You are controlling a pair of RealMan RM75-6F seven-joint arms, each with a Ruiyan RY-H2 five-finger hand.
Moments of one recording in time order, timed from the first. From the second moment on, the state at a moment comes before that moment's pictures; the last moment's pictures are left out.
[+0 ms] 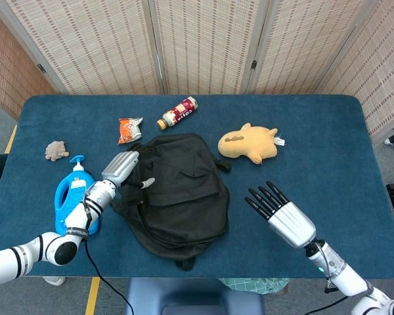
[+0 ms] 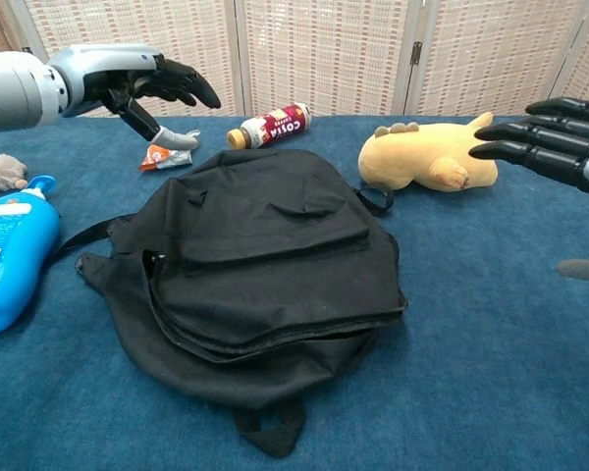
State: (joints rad) left arm -0.87 -1.33 -0.29 -1.54 1.02 0.78 -0.11; right arm 0.47 -1.38 -0.16 -1.32 -1.78 1.51 -0.30
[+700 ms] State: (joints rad) left arm -0.59 -1.27 -0.15 -1.58 1.10 1.22 0.16; right arm 0.35 -1.24 -0.03 -1.49 -1.50 1.45 -0.13
